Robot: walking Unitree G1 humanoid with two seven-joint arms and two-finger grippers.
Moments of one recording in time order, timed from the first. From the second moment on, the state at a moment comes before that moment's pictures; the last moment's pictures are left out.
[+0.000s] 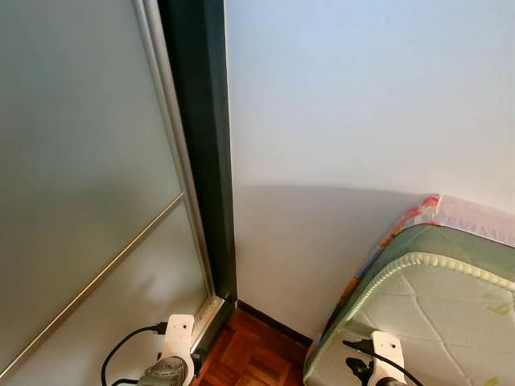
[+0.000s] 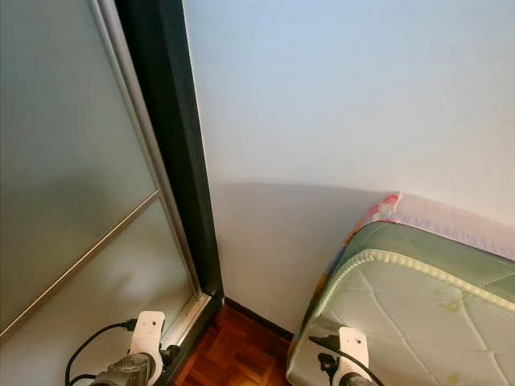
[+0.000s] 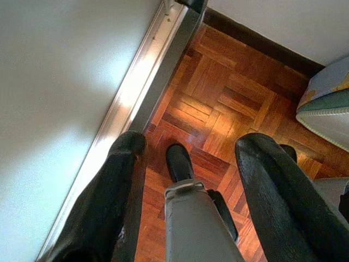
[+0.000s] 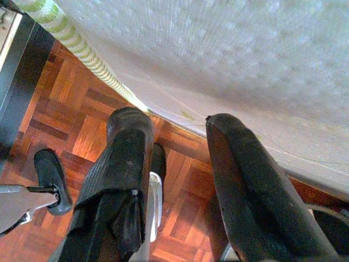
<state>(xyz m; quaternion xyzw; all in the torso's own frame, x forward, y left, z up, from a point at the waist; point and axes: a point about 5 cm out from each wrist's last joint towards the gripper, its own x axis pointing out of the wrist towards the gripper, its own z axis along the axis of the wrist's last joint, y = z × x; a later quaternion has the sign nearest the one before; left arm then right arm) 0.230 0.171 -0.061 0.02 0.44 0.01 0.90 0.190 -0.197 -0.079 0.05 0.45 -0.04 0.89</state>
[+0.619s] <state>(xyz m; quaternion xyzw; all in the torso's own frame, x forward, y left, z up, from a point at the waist) 0.231 0.171 -0.061 0.03 0.44 0.01 0.90 0.190 -0.197 -0.080 0.05 0.45 -0.03 0.89</state>
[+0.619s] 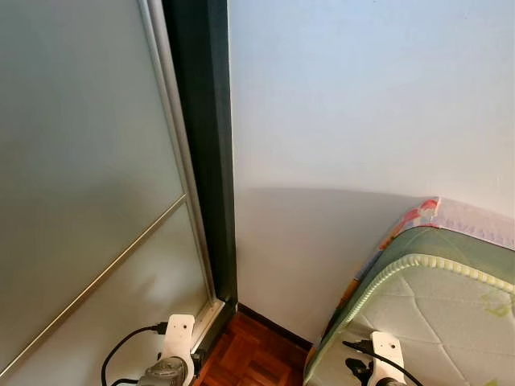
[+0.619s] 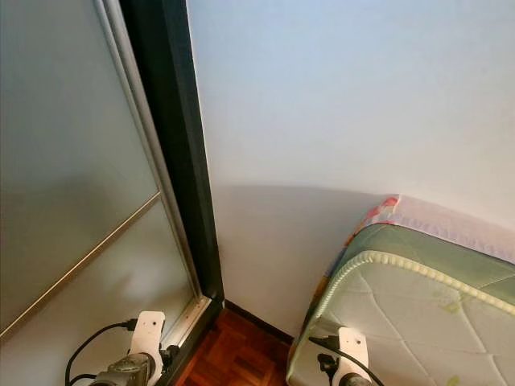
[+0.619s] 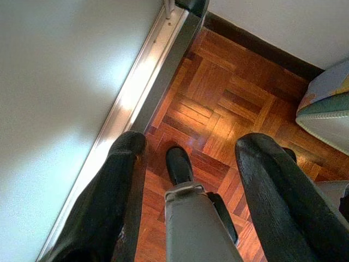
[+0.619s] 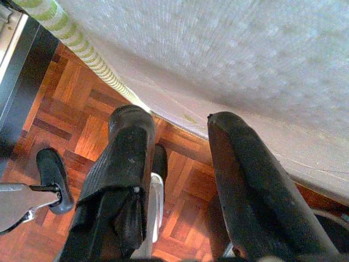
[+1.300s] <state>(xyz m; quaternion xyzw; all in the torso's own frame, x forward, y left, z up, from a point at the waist) 0.226 0.175 -0.064 0.04 0.45 0.01 0.89 0.203 -0.198 -0.072 0.05 0.44 -0.03 0.90</state>
